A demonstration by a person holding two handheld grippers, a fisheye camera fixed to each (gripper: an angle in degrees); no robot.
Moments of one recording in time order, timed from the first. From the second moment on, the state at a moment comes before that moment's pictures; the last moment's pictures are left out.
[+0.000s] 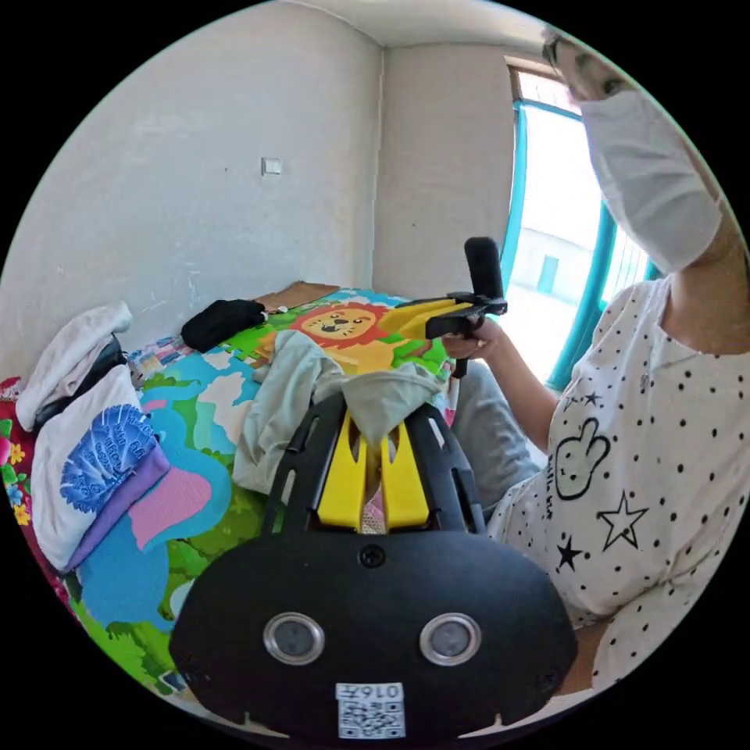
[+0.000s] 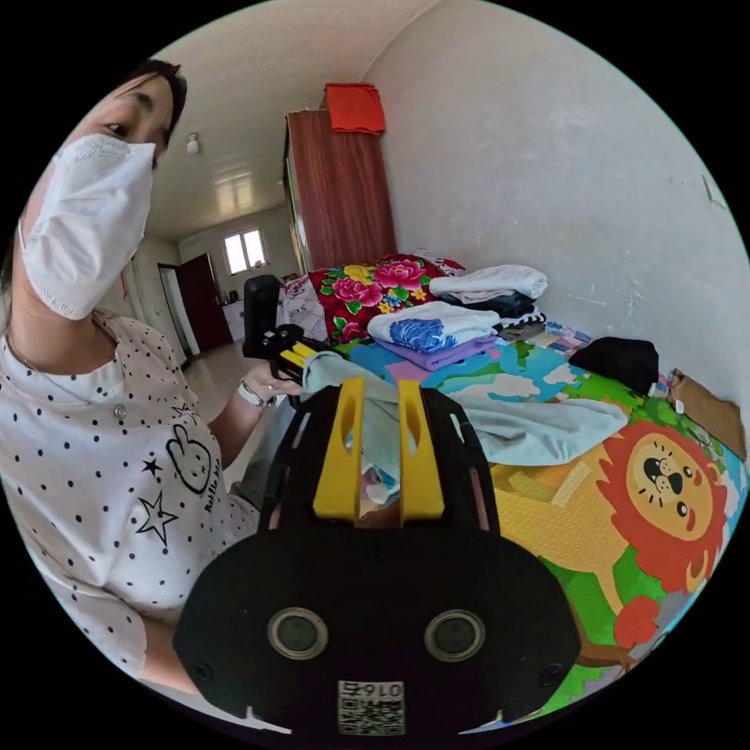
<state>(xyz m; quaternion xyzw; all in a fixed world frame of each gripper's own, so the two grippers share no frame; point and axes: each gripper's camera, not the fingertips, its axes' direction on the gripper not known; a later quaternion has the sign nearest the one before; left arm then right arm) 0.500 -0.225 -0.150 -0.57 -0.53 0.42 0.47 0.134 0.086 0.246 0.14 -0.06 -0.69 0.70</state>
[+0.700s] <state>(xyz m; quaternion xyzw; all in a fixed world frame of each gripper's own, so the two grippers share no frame) 0.788 -0.268 -0.232 -0.37 -0.53 0.59 0.48 0.087 0.037 0.229 0.17 0.15 -0.64 0.73</state>
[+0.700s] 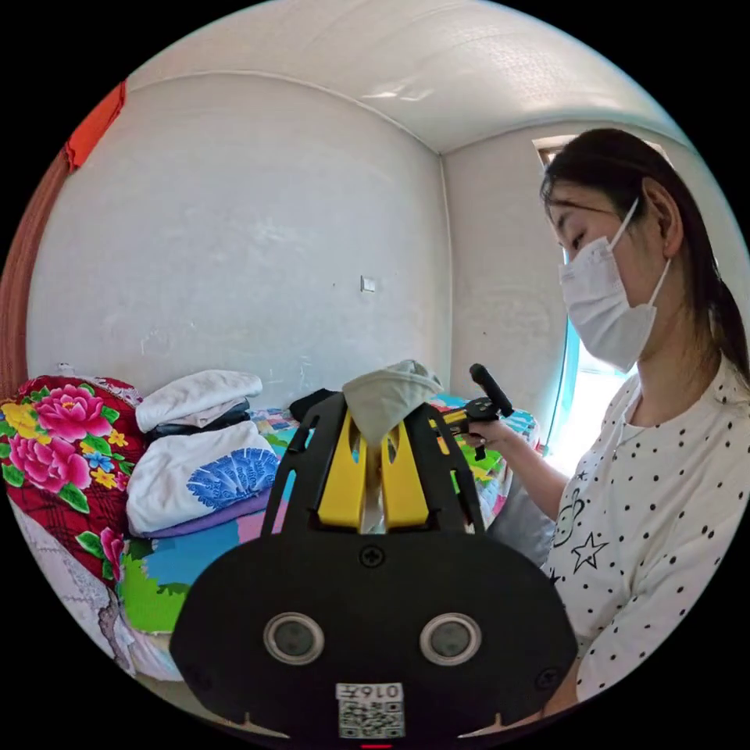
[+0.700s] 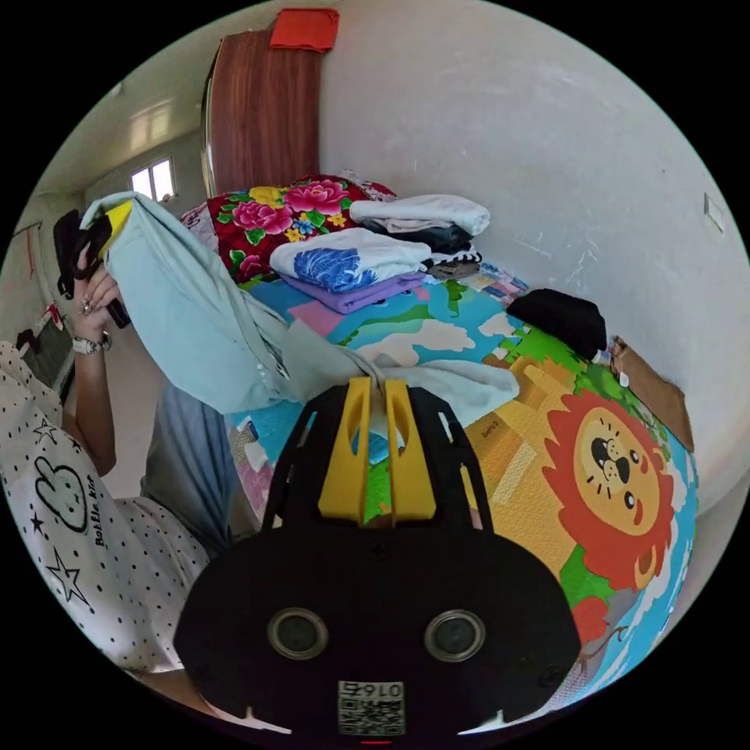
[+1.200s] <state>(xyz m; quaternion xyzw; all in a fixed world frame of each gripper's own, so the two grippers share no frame) 0.746 -0.404 -0.071 -0.34 -0.51 0.59 0.52 0.085 0.131 -0.091 0.51 0.25 -0.54 0.62</state>
